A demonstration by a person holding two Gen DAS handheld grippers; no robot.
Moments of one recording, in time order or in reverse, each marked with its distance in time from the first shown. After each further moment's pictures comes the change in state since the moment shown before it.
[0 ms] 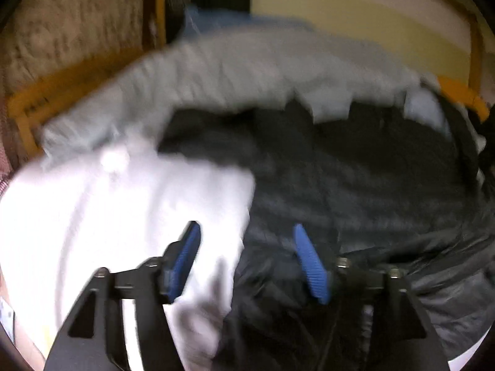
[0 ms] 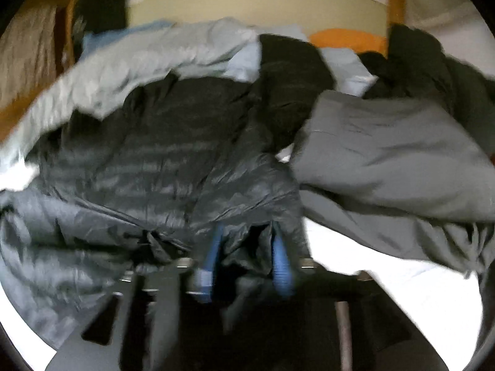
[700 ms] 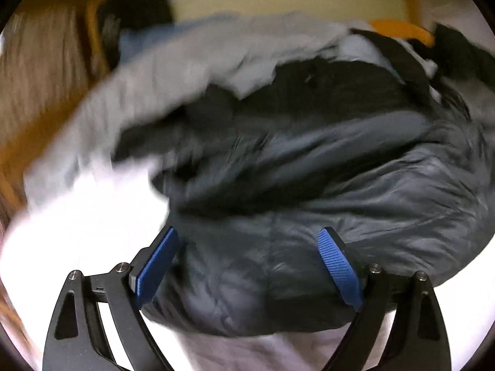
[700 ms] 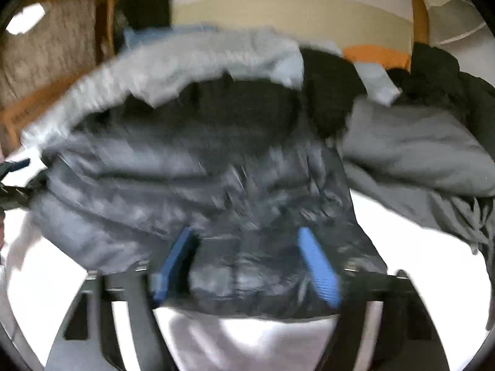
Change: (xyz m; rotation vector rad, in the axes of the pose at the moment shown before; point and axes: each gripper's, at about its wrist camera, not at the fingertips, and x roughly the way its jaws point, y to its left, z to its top) left arm -0.016 -0.064 -0.059 0.249 0.112 -0.085; right arm -0.043 0.050 -0.050 -0.146 0.021 0.102
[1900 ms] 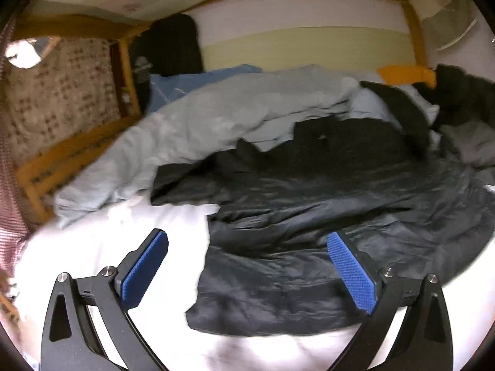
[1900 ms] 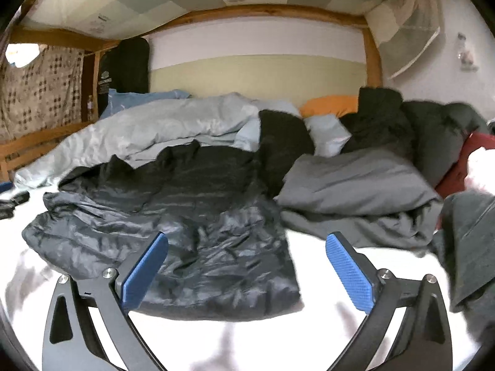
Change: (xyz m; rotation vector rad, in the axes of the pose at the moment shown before) left arm -0.092 -0.008 0.013 -0.006 -0.273 0.036; right arm -0.095 -0.027 -0.022 0.094 -0.355 -0.071
